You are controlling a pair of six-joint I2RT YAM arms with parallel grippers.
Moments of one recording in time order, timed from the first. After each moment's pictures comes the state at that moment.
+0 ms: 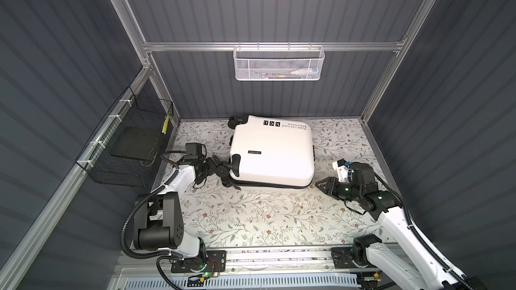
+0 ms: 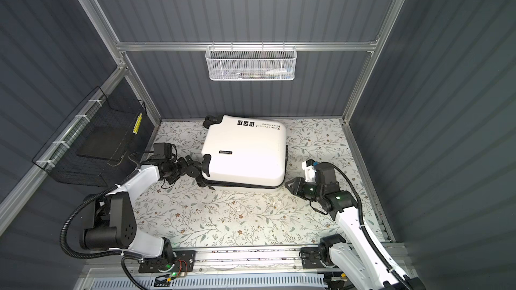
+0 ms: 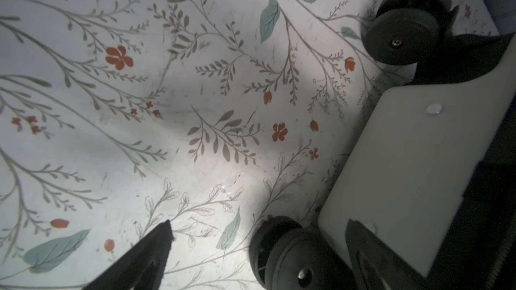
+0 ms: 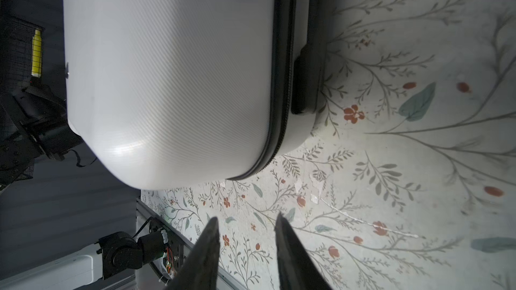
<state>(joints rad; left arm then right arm) 0.02 1.50 0.90 -0.44 0.20 -0.53 0.25 0.84 0.59 -0.54 -0.51 0.65</state>
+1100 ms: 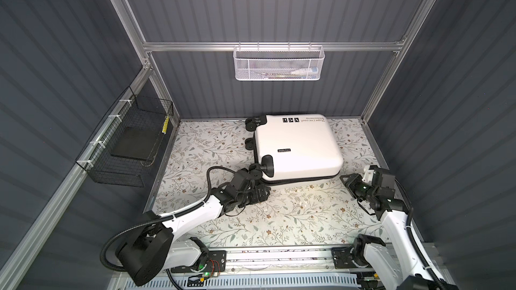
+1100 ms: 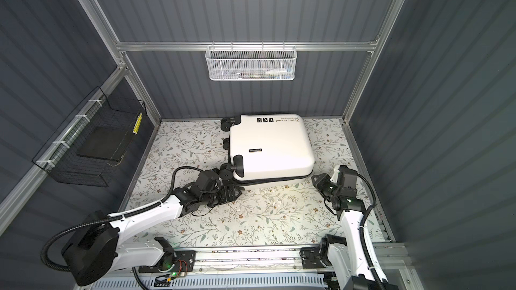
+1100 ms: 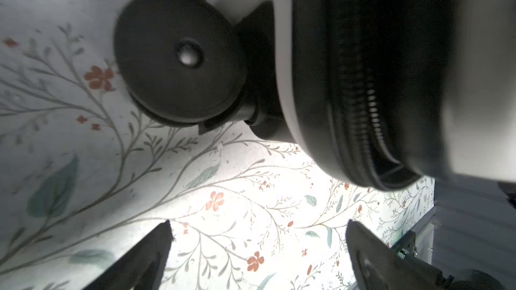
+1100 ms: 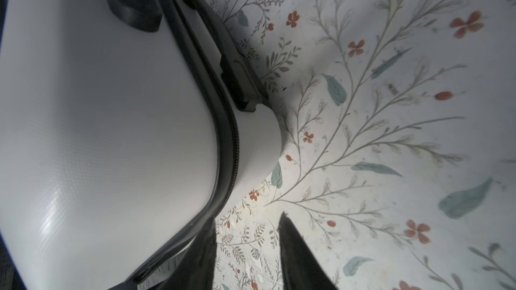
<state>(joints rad) -0.73 1.22 0.60 -0.22 0.14 -0.86 -0.22 0.83 0.49 -0.42 -0.44 0.74</state>
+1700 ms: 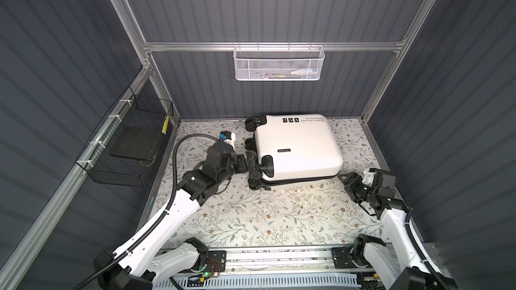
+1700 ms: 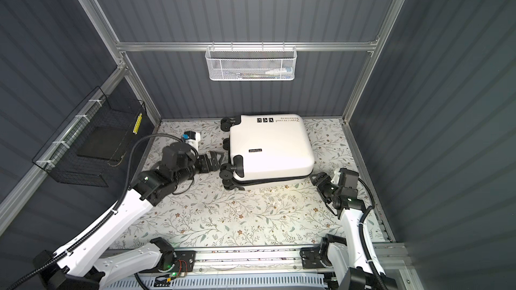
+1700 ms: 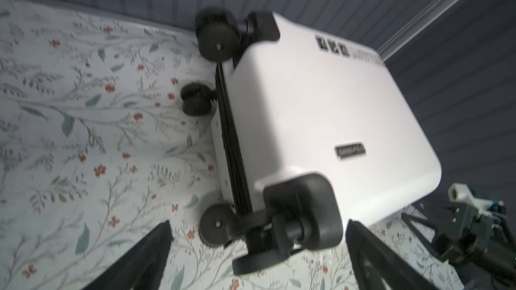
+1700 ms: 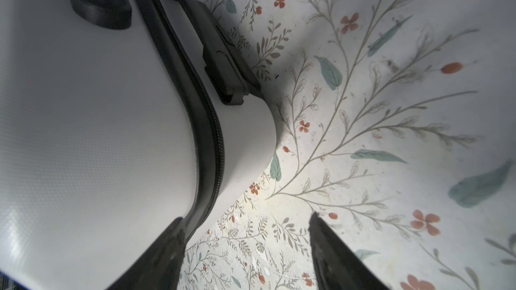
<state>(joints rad) -0.55 1.11 1.13 -0.50 -0.05 -0.48 -0.25 0.86 0.47 -0.41 -0.53 0.77</state>
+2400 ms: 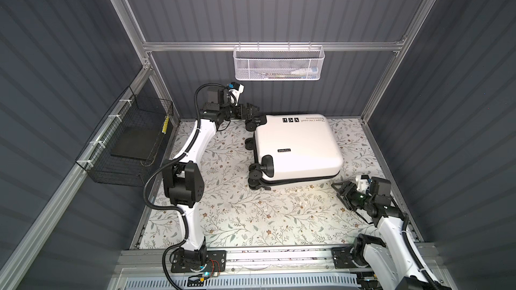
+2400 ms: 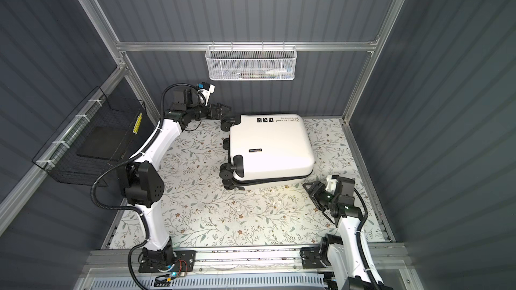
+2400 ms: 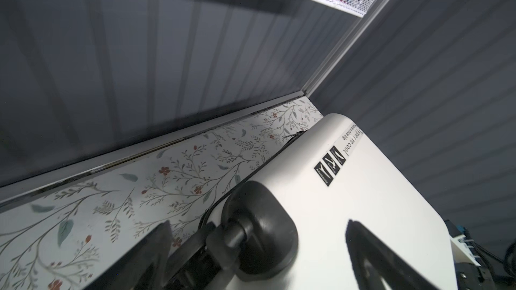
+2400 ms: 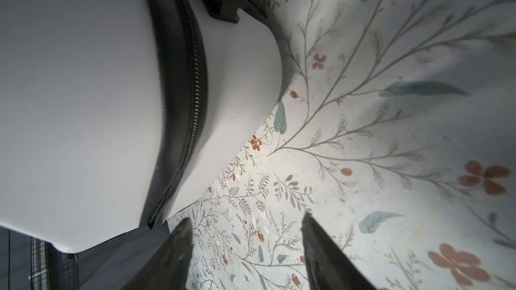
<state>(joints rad) -0.21 2.05 2.01 -0.42 0.70 -0.13 -0.23 0.79 0.34 -0.42 -0.64 0.78</state>
